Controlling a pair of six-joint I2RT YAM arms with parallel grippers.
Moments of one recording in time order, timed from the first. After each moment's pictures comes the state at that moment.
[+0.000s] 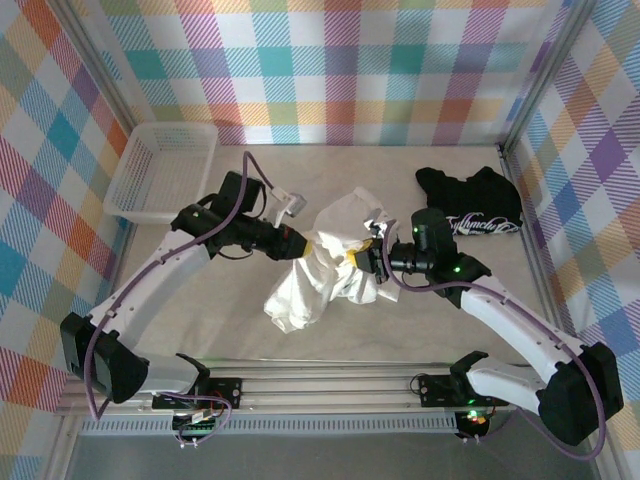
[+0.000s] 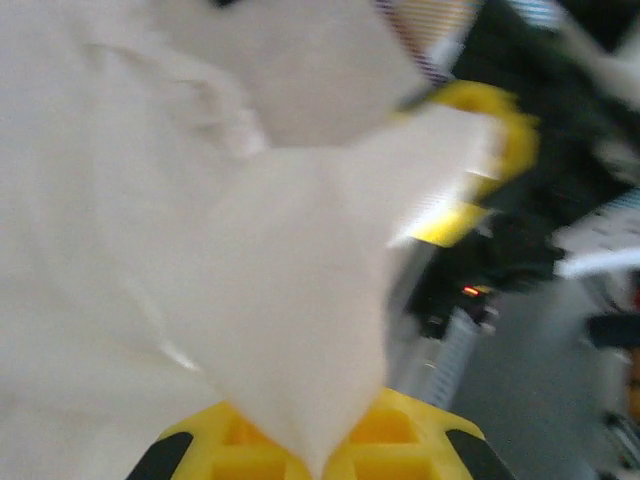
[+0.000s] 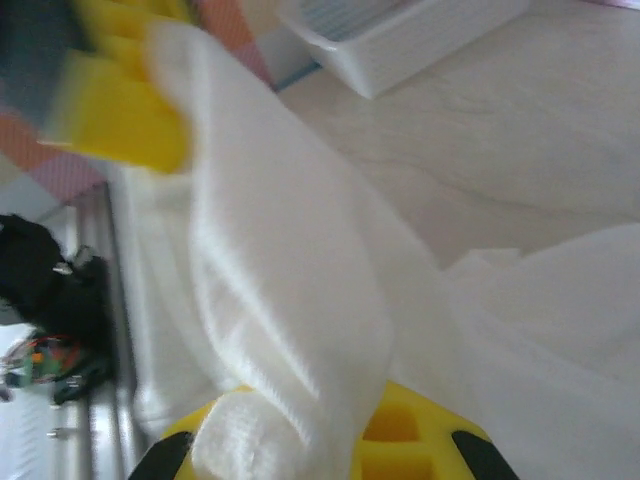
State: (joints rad) left arm -0.50 1.35 1.31 -0.85 0.62 -0.12; right arm 0.54 1.08 0.76 -0.14 -0.67 0.03
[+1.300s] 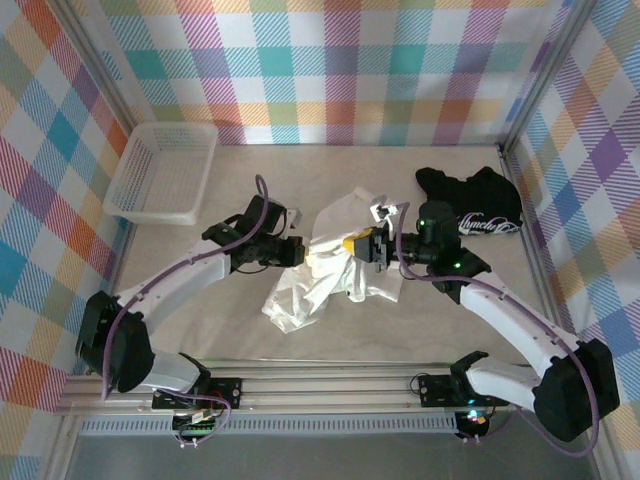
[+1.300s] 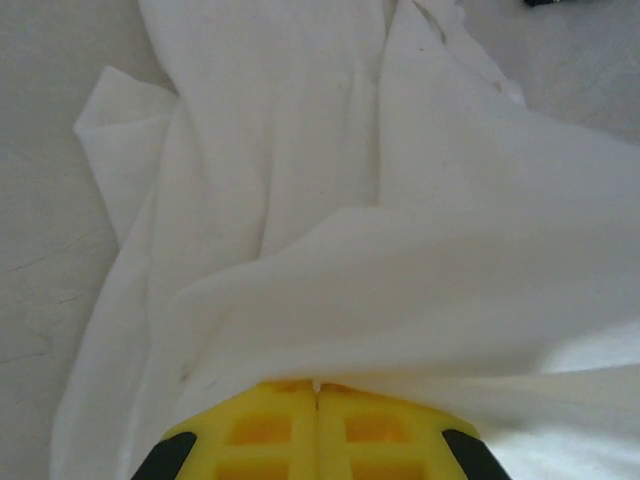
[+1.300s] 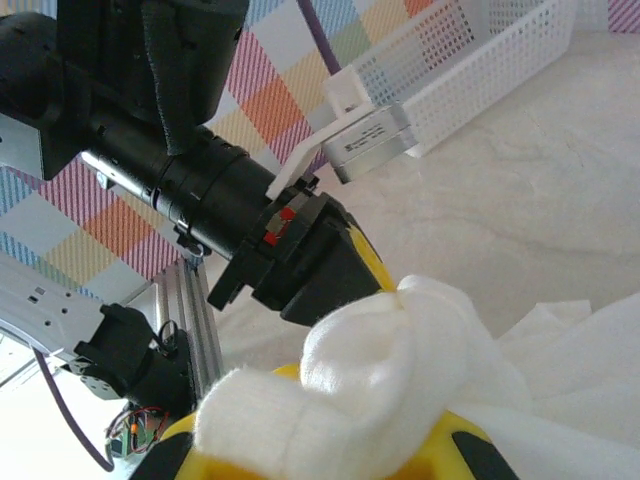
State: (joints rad) left arm -0.57 1.39 1.07 -0.61 0.24 -0.42; right arm 0.50 1.11 0.78 0.03 -0.78 0.28
